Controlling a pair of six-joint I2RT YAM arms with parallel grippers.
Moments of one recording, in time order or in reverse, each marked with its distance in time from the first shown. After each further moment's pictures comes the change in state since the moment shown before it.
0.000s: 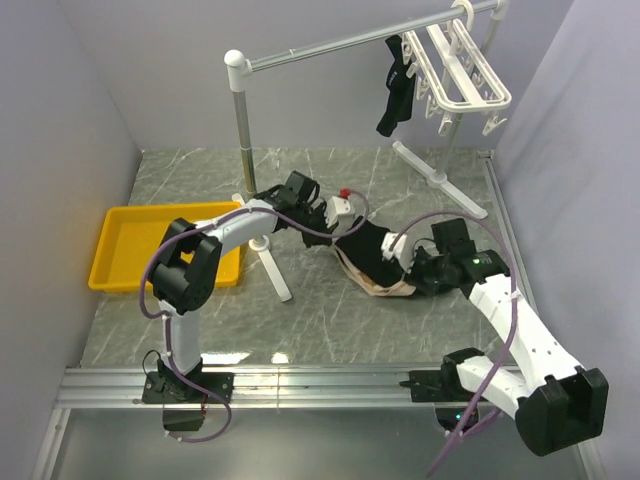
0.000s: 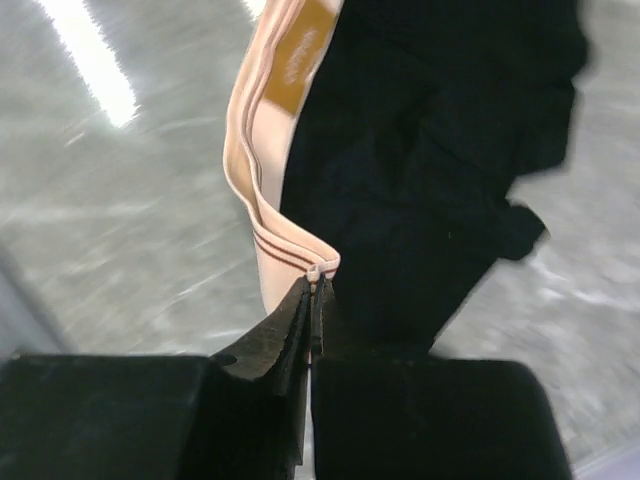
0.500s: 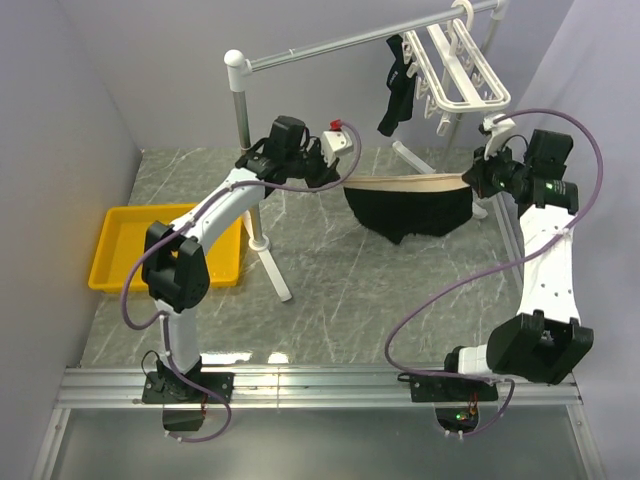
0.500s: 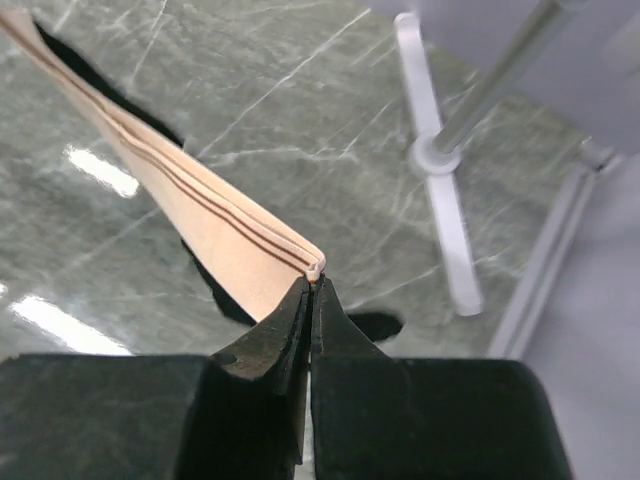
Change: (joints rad) left arm 0.061 -0.002 0.330 -0.011 -0.045 -0.136; right arm -0.465 0.372 0.650 0.078 -0.201 0.350
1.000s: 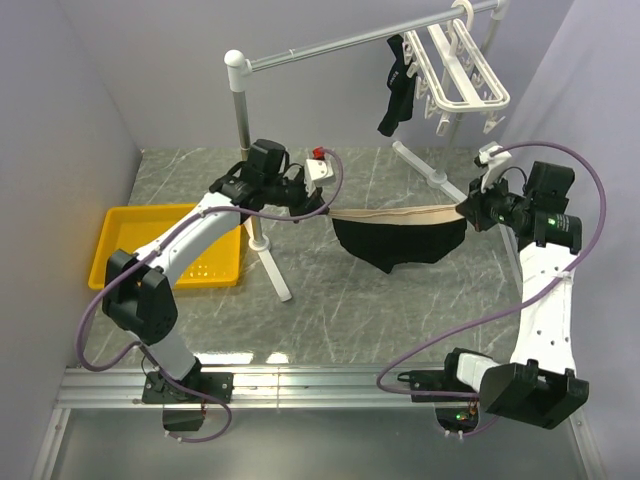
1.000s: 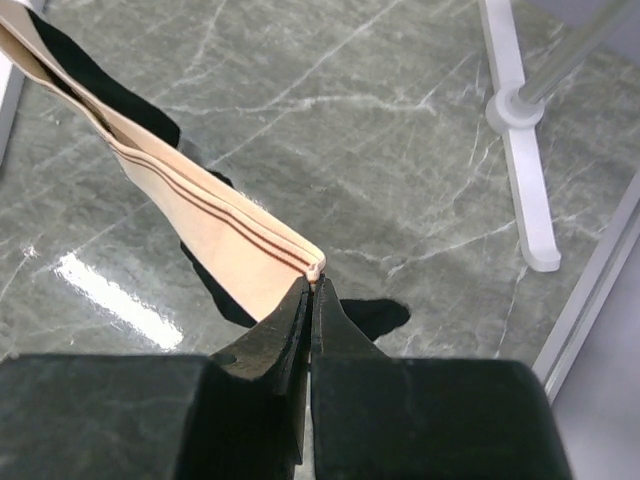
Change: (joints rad) left arm 0.002 -0.279 -0.337 -0.018 0.178 0.028; right arm -0.018 -0.232 -0.154 -0.142 -0.077 -0.055
